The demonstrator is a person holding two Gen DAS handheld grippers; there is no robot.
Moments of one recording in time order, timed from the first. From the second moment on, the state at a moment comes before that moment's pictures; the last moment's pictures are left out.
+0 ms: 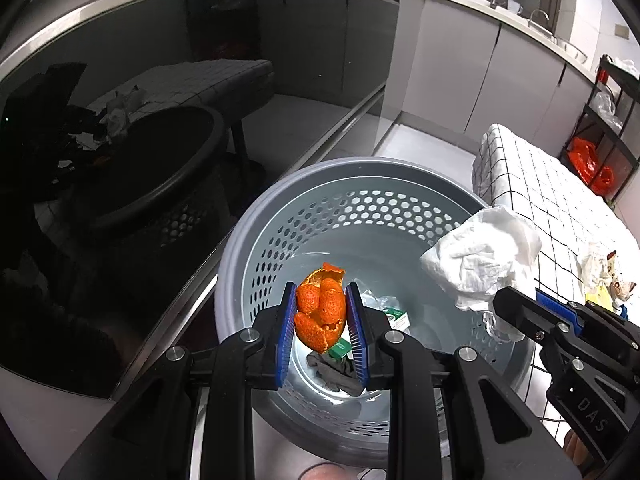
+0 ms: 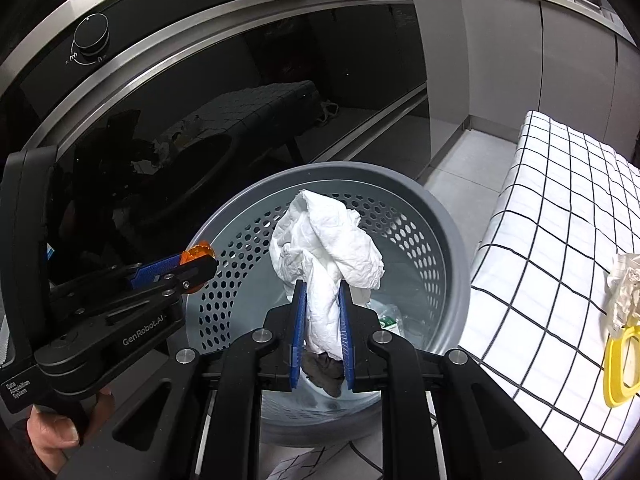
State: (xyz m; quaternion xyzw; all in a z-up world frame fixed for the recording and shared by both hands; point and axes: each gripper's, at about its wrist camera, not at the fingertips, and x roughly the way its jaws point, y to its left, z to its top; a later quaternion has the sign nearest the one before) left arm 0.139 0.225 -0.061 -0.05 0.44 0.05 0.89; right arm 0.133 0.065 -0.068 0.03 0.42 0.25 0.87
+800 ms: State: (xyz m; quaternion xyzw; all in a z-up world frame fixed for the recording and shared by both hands) left arm 0.136 0.238 -0.062 -0.06 0.44 0.08 0.89; right arm 0.129 0.055 -0.063 0.05 0.41 0.25 0.88
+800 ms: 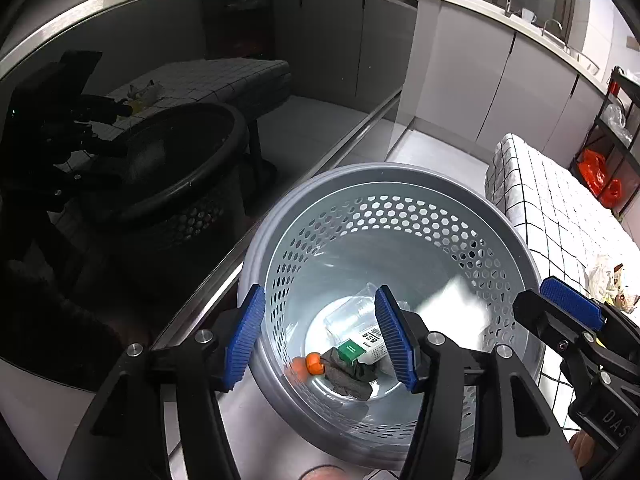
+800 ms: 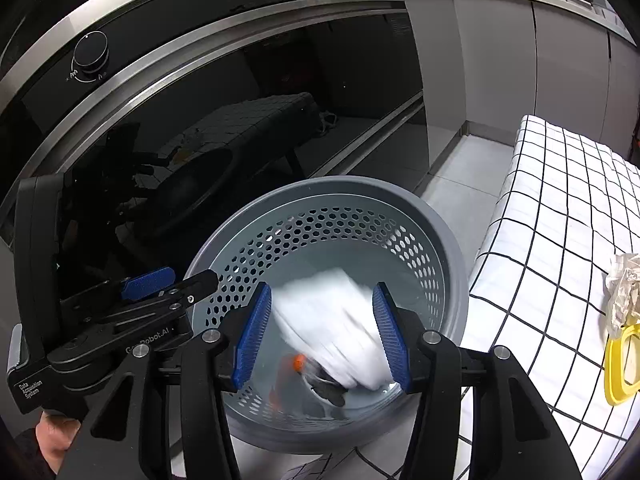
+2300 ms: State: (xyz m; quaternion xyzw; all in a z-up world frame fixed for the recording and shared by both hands) left arm 0.128 0.203 -0.048 -0.04 0.42 0.05 0.90; right arm 0.091 0.002 -0.049 0.05 0.40 0.20 0.89
